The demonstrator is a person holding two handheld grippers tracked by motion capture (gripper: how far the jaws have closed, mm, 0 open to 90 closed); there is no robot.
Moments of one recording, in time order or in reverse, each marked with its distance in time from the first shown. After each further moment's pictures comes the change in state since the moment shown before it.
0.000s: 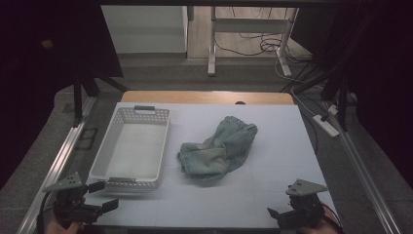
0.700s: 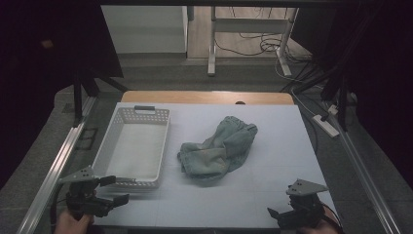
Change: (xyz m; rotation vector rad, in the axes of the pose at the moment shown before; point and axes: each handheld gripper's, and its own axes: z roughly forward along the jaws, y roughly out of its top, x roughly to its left) left arm -0.007 0.020 0.021 0.027 -0.038 0.045; right arm 0.000 0.000 0.000 0.000 0.002 0.001
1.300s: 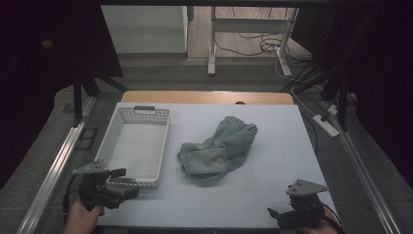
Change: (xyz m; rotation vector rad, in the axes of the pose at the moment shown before) left arm -0.005 0.024 0.021 0.009 -0.021 0.052; right arm 0.000 0.000 0.000 -0.001 0.000 -0.002
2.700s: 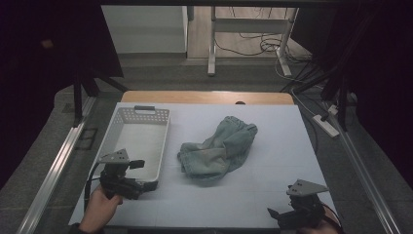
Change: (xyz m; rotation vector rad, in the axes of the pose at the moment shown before) left arm -0.011 0.036 0.037 0.039 -0.040 0.092; right arm 0.000 0.000 0.000 -0.007 0.006 -0.003
